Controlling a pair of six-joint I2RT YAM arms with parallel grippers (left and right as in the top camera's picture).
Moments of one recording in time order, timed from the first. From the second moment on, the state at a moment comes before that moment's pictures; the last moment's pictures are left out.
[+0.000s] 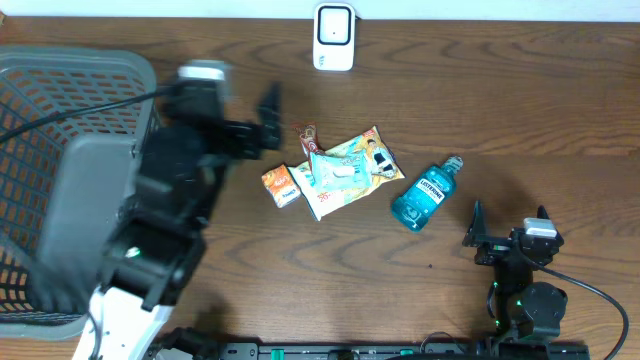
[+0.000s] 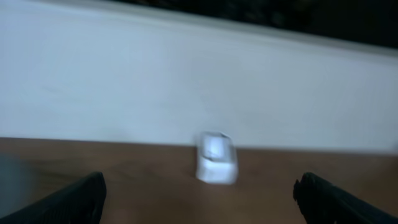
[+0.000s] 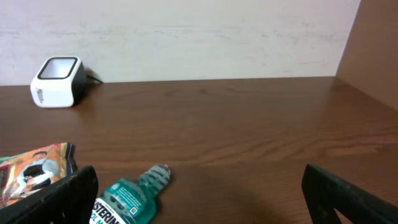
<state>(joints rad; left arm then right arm) -0.33 0.98 1.07 -0.22 -0.15 -0.22 -0.06 0.02 0.01 -0.07 0.04 0.01</state>
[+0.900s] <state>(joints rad) 0.05 0.57 1.14 -0.26 0.16 -0.12 -0.06 0.02 0.01 -0.07 0.04 0.01</state>
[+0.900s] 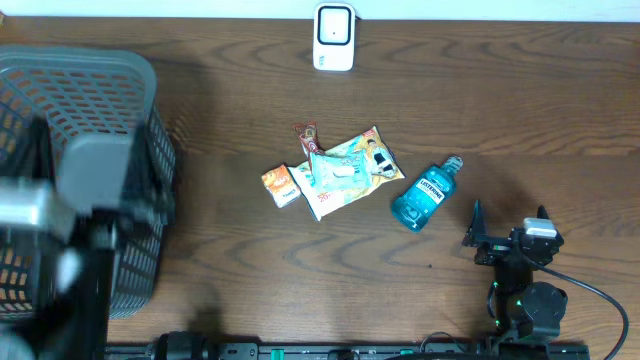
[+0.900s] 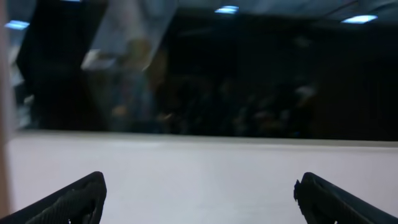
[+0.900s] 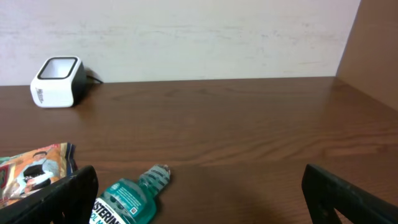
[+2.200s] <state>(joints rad) 0.02 0.01 1.05 -0.30 0.05 -0.36 -0.06 0.02 0.01 -0.07 0.04 0.01</state>
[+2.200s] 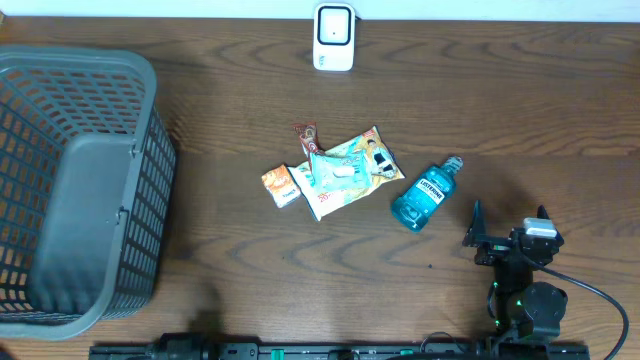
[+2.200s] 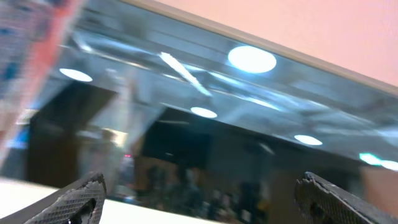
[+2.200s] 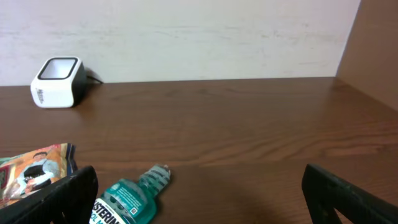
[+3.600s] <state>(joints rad) 0.02 0.01 0.58 -0.27 -0.13 -0.38 0.13 1.04 0.86 -0.60 -0.37 0.31</state>
